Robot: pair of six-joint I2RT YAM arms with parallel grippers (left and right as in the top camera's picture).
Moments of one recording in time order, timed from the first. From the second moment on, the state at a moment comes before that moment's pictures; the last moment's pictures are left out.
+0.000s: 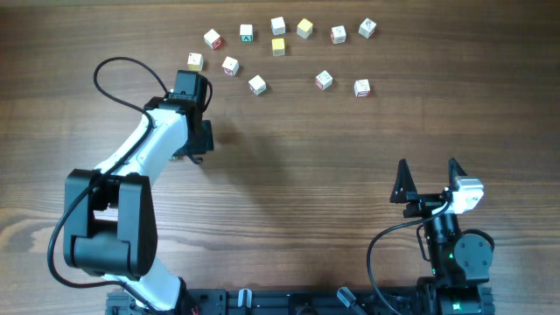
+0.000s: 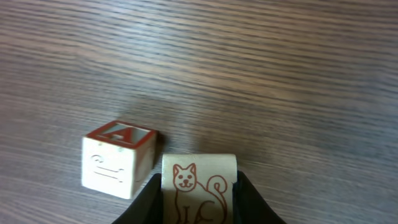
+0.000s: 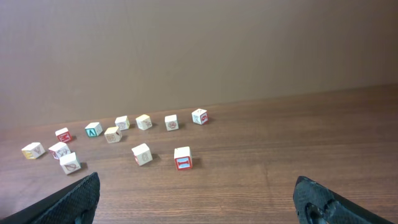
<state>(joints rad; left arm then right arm) -0.14 1.81 1.14 -0.75 -0.22 -0.26 0.03 0.01 0.01 0.00 -0.03 0.15</state>
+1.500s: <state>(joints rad) -0.13 1.81 1.10 -0.69 -0.20 -0.24 0.03 0.01 0.01 0.00 -0.03 0.15</state>
